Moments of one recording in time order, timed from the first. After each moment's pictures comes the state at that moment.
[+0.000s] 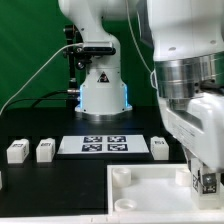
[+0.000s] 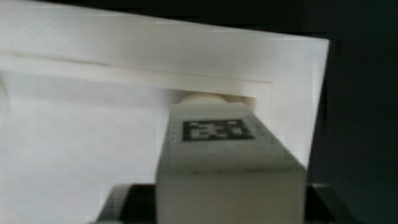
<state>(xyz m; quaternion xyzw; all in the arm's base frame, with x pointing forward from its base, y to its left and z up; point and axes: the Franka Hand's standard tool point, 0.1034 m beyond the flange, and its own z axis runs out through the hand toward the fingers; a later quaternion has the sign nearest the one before) 0.631 0.110 0.069 -0.67 0.74 0.04 0.08</state>
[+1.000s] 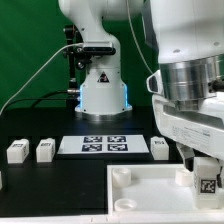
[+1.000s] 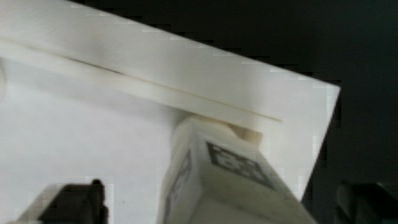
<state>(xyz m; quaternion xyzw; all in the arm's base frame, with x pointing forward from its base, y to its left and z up) 0.629 0.119 0.067 -0.86 0.51 0.01 0.09</state>
